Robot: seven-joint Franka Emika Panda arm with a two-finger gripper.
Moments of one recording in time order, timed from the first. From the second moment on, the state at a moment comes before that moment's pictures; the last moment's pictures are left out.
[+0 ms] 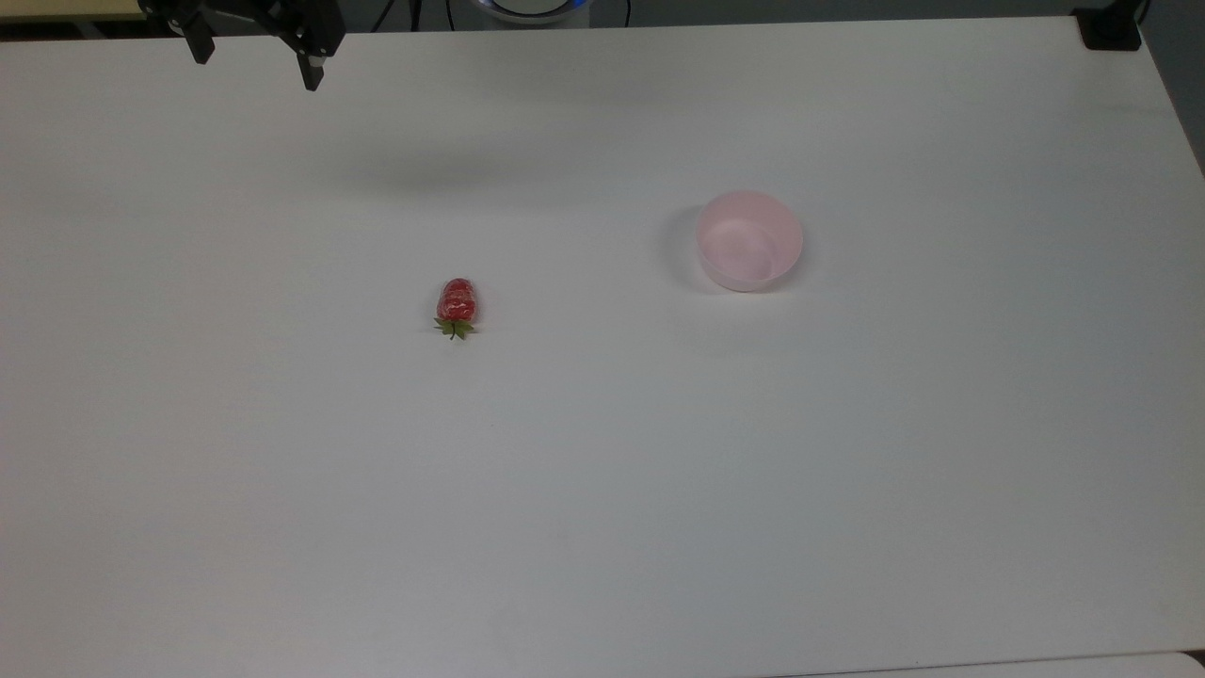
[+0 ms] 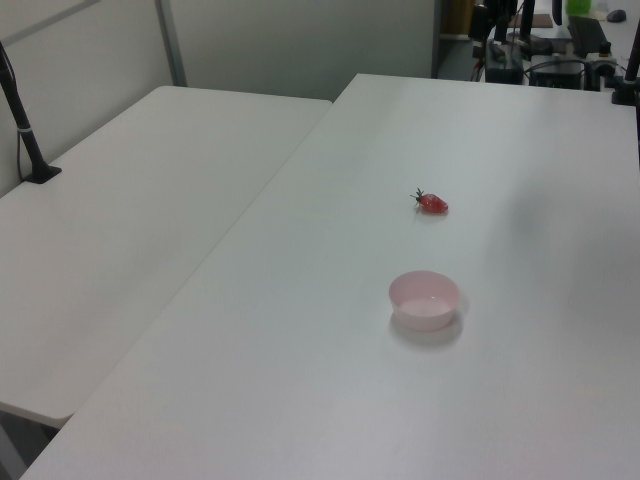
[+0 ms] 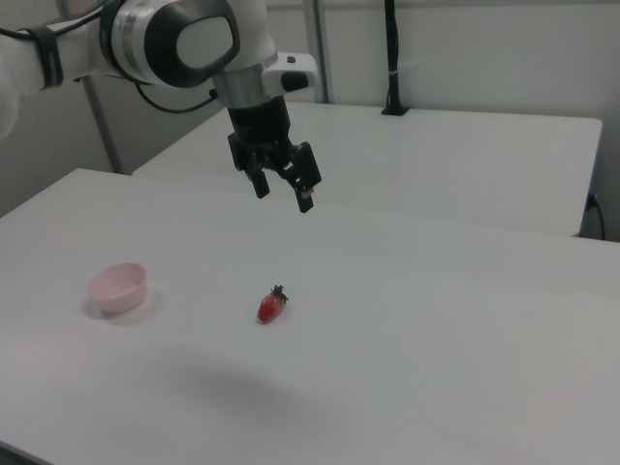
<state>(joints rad) -0.08 0.05 -0.18 -1.61 -0.06 1.76 -0.03</state>
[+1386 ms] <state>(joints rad) -0.08 0.05 -0.18 -1.61 -0.06 1.75 -0.03</state>
